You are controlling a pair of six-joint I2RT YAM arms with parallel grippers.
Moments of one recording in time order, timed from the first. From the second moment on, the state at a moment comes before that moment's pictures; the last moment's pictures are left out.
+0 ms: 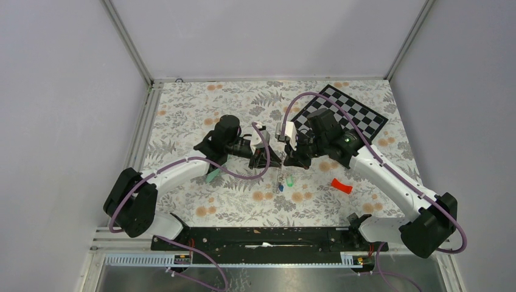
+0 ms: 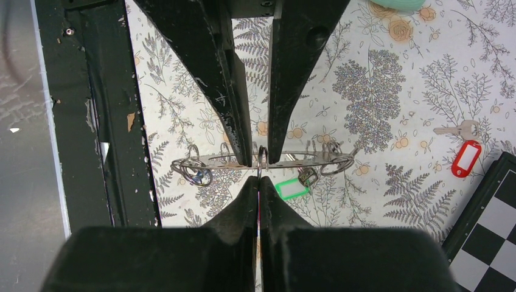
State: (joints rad) left arm -0.66 1.42 0.87 0.22 1.04 0.28; right arm 0.62 1.26 1.13 -0.73 -0.62 -0.52
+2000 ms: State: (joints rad) left arm -0.66 1.21 0.89 -0.55 0.96 1.48; right arm 0.62 1.14 1.02 -0.70 -0.65 -0.56
